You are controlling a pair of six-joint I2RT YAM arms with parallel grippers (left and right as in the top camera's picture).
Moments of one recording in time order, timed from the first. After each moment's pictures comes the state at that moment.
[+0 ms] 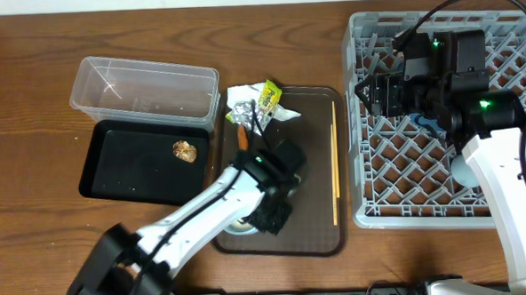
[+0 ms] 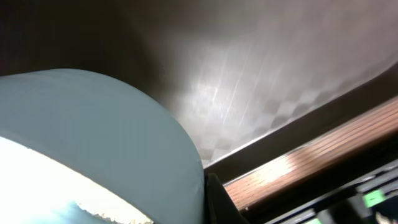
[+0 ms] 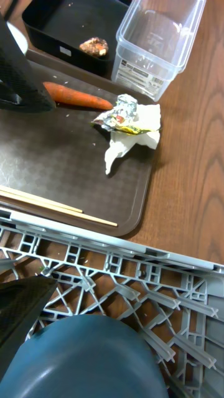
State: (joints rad) left arm -0.78 1.60 1.06 -1.07 0.15 -0.17; right arm 0.11 1.42 1.34 -0.78 -0.31 0.09
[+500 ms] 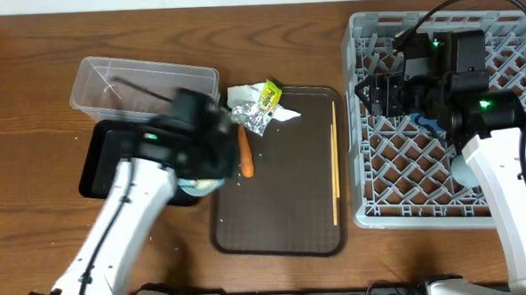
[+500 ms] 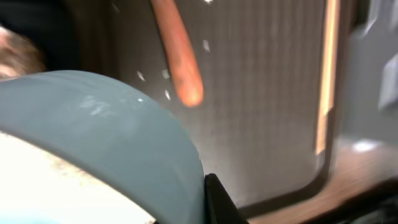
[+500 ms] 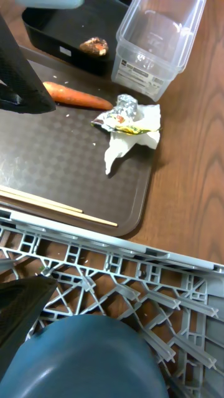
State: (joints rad) left arm -0.24 1.39 1.11 -0.98 0.33 -0.23; right arm 0.11 1.42 1.34 -0.78 -0.31 0.09
